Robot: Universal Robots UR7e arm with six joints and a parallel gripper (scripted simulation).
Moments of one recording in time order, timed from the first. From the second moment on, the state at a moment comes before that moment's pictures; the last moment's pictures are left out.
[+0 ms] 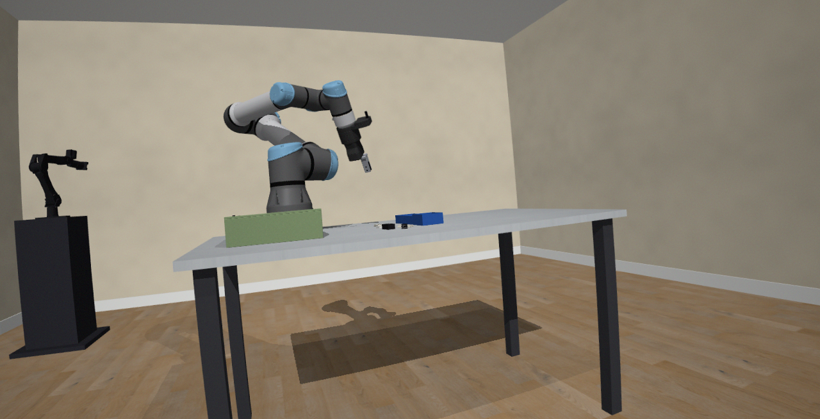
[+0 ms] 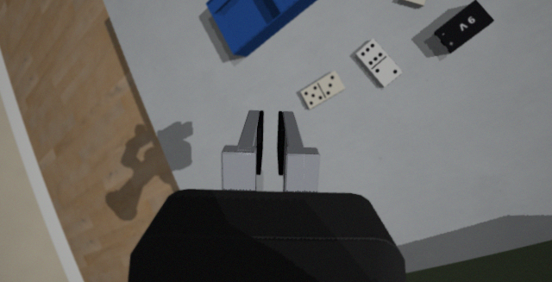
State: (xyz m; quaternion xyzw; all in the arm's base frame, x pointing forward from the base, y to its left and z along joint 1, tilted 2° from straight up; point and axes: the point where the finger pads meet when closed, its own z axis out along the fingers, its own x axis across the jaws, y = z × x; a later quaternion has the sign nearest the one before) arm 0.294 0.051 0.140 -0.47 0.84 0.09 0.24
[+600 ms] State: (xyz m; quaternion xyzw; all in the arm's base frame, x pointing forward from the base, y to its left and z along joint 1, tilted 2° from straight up) arm 0.298 0.051 0.145 -0.62 0.75 0.06 0.22
